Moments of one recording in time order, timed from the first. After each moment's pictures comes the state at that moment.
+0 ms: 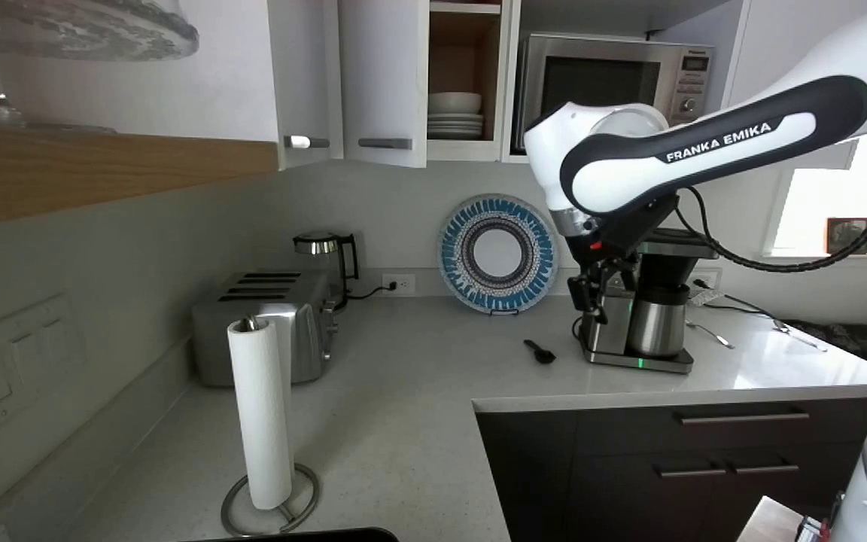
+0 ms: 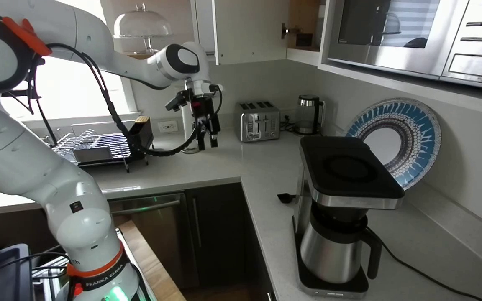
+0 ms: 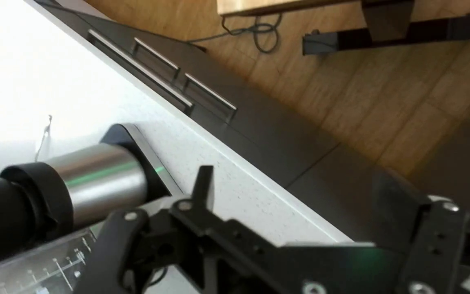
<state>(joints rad) 0.00 -0.41 0.20 -2.27 -0.36 1.57 0.30</state>
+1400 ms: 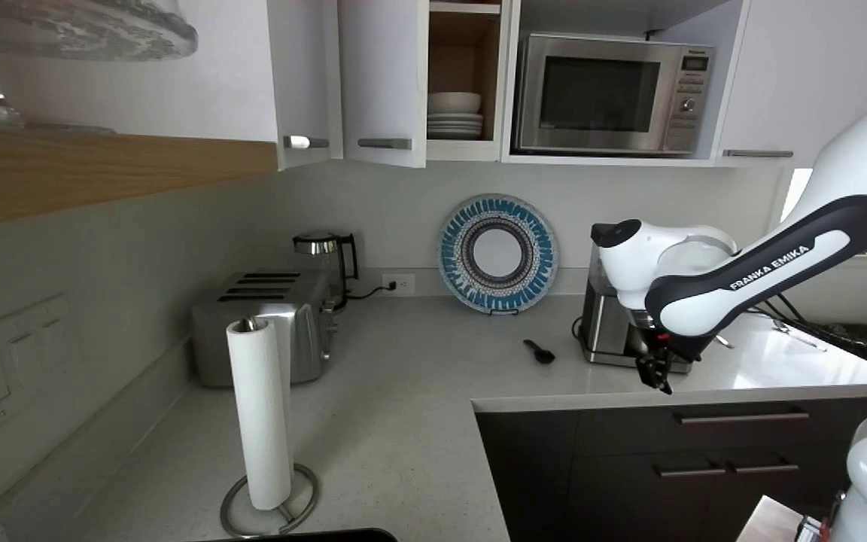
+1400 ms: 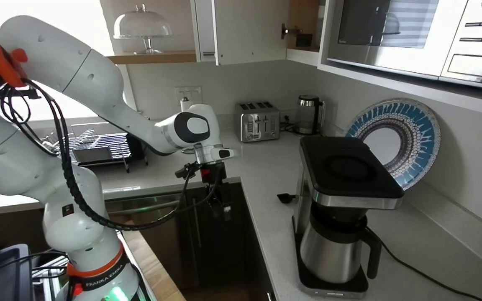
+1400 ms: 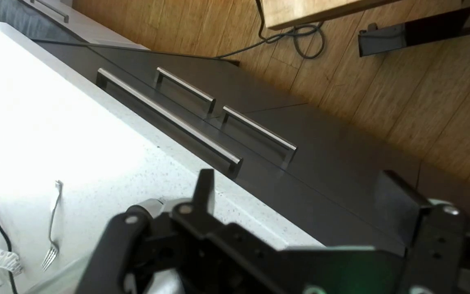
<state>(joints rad) -0.14 -0.46 -0.01 -2.76 -0.68 2.05 0.43</state>
